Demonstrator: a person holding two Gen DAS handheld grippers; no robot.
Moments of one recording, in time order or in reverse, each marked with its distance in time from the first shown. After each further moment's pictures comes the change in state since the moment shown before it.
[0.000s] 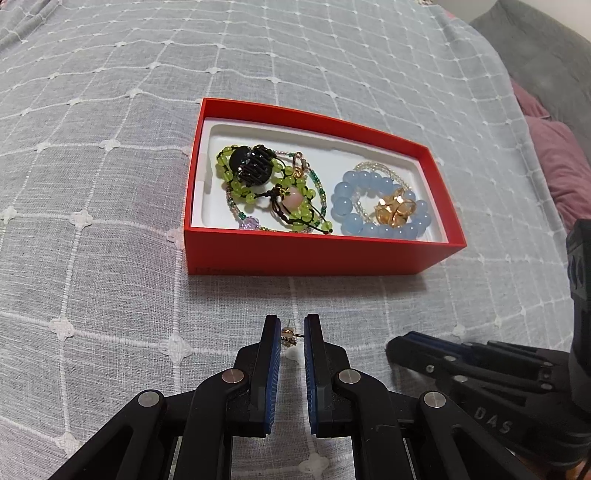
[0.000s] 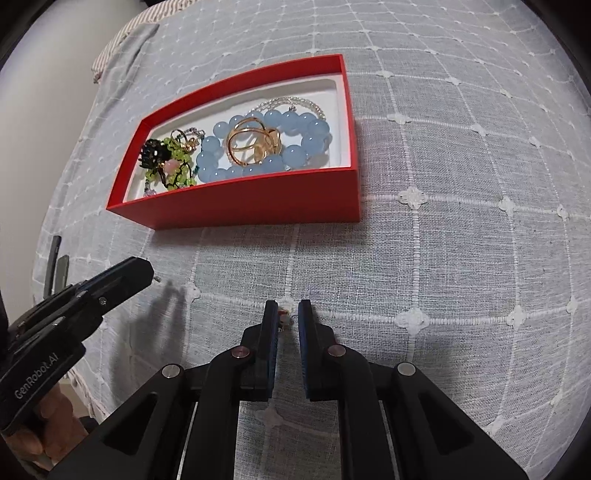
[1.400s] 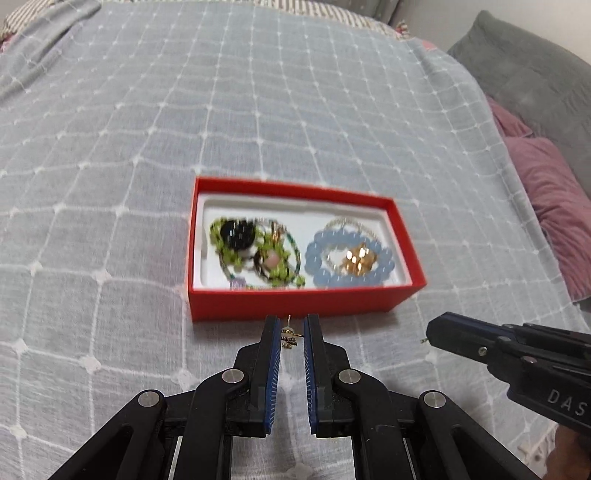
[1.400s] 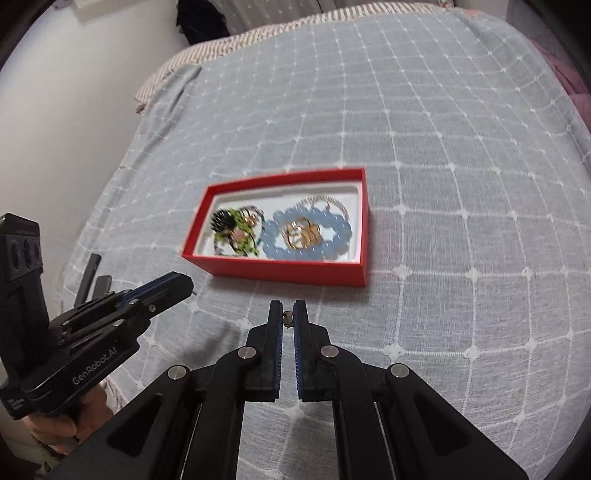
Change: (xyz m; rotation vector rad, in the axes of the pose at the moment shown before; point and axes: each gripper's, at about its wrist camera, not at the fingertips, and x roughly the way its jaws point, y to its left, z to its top) left arm -0.043 -0.015 0.008 0.050 -0.148 0.003; right arm -0.078 0.010 0.007 -0.074 -0.202 0.092
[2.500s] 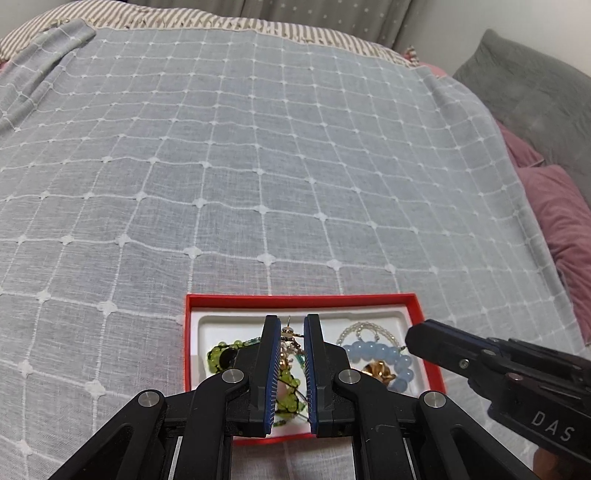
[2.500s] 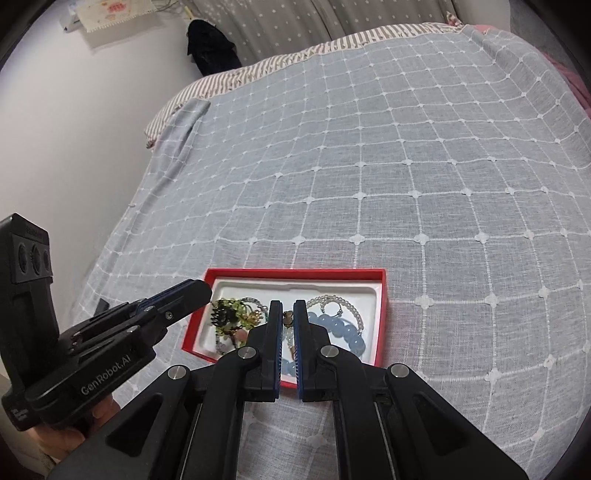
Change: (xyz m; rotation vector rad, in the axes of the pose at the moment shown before) left arm 0.036 0.000 0.066 0.006 -0.069 0.021; right arm 0.033 -0.010 0.072 0.002 -0.109 0.064
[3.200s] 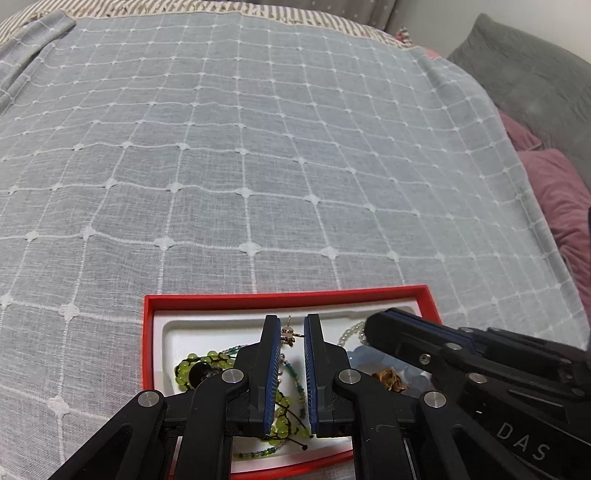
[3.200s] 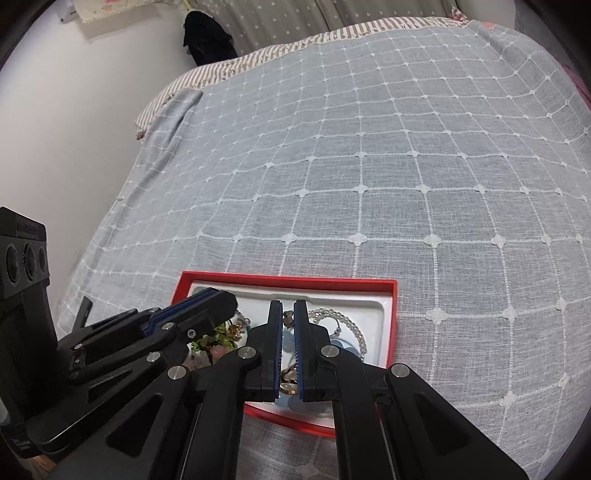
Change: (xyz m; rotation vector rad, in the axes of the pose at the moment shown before) left arm 0.033 -0.003 -0.003 0.019 0.032 -0.026; right arm 0.038 -0.005 0.004 -0.003 0.013 -0.008
